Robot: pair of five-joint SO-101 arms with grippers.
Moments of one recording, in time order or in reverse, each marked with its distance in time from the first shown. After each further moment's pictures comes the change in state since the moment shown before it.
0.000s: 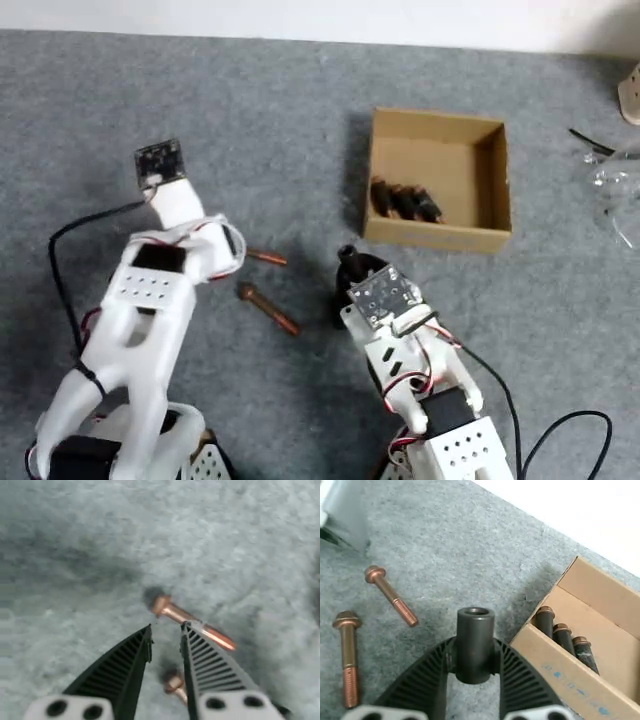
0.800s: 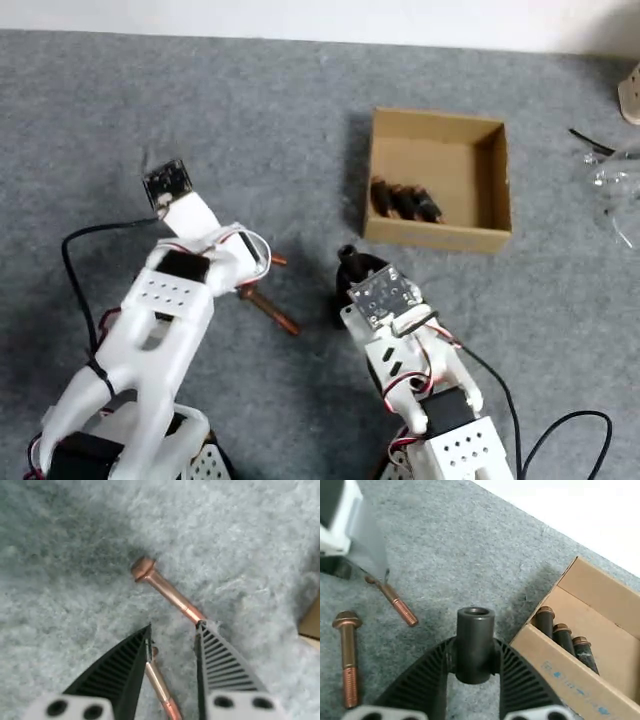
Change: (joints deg) left arm 4.8 0.2 3.8 -0.8 17.7; right arm 0.0 0.0 0.0 0.0 0.0
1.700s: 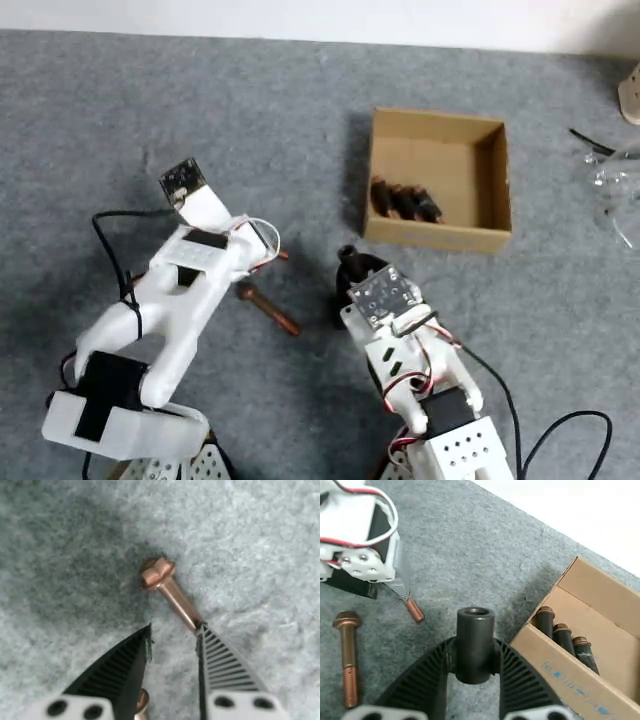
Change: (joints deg) left arm -2.5 24.7 -8.1 -10.2 3.7; right arm 0.0 0.0 0.0 0.0 0.0
